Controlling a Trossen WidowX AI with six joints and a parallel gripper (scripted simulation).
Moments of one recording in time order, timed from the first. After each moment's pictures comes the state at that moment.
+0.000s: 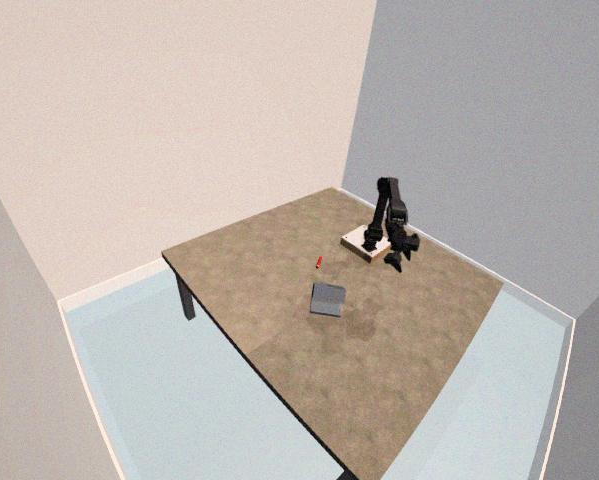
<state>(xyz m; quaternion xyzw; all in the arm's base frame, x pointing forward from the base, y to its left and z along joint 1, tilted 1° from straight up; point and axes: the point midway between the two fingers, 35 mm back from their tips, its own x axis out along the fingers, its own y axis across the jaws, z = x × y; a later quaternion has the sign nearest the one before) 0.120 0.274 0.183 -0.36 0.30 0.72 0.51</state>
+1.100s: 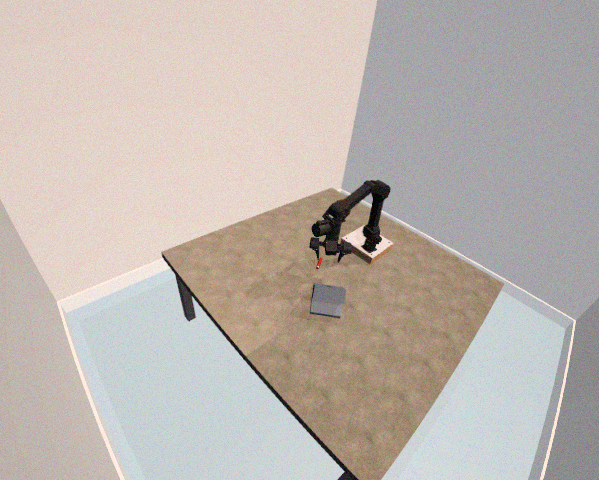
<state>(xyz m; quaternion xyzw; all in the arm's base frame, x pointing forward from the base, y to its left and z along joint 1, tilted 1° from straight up) 0.308 0.021 0.094 -0.28 0.60 0.32 0.68</state>
